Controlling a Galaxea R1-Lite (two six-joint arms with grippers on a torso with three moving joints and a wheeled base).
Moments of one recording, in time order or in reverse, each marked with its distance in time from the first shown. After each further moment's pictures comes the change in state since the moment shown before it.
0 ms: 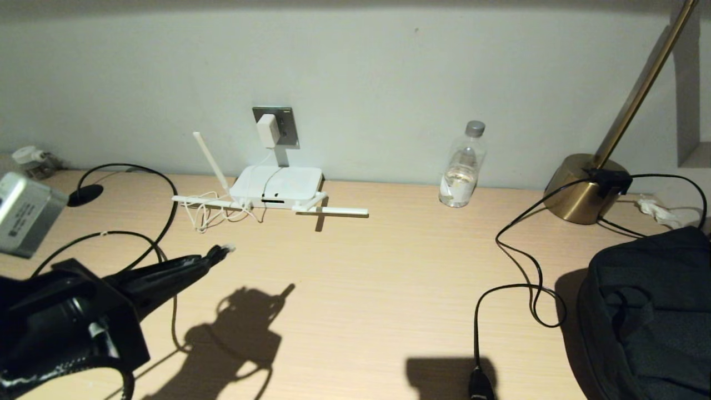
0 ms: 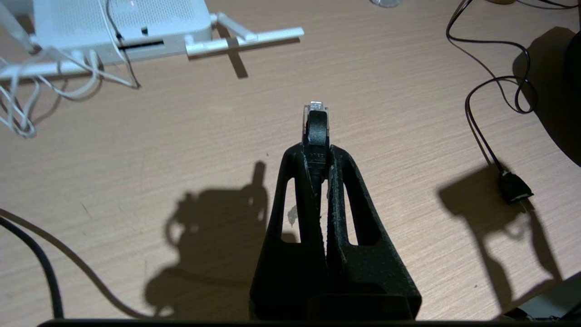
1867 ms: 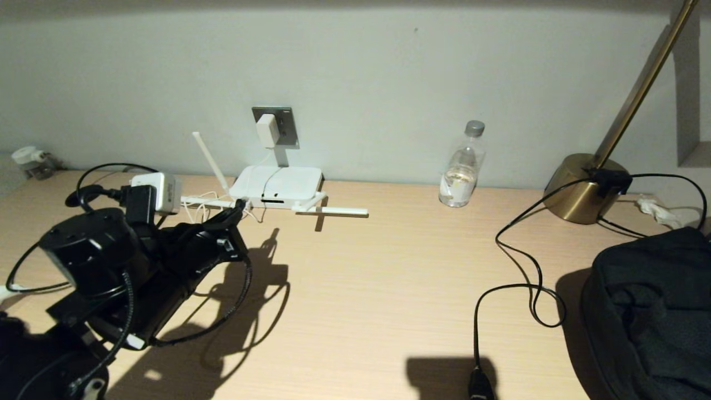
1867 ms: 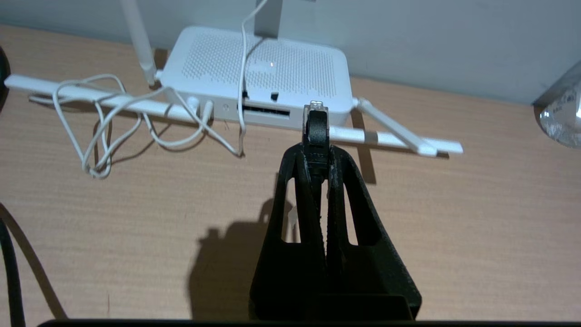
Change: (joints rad) left arm 0.138 0.661 0.100 -0.994 0.196 -0.038; right arm 0.027 -0.596 -0.009 -0.003 0.014 -0.012
